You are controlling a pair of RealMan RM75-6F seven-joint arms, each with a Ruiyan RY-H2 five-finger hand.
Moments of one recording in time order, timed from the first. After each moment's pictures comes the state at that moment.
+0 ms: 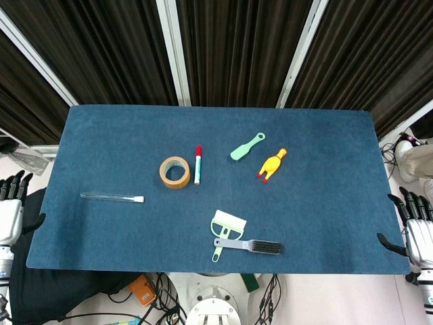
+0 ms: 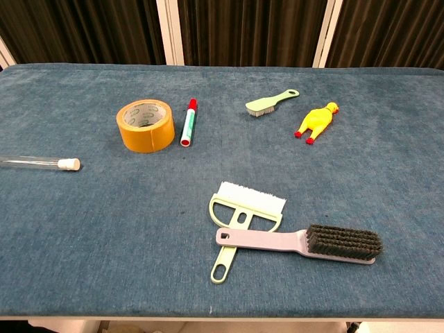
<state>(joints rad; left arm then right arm) -0.12 -1.18 -0.09 -1.45 1.36 1.43 0.03 0.04 -1.05 0.05 -1.64 -1.46 1.46 0.05</state>
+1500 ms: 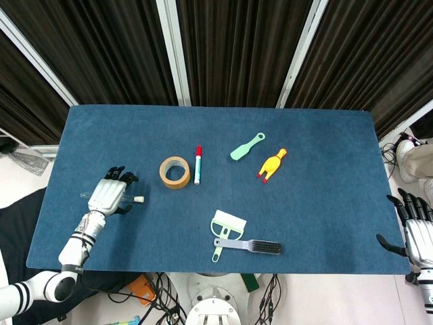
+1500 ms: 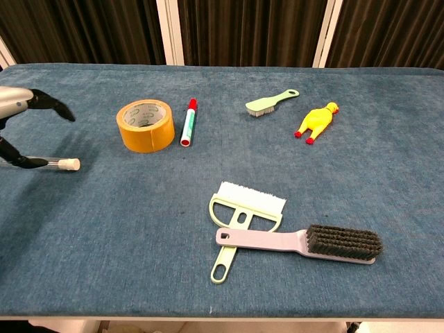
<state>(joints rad) -0.48 -1.40 -0.14 -1.52 1.21 0.98 0.32 0.05 -1.03 0.05 -1.65 -1.45 1.42 0.07</state>
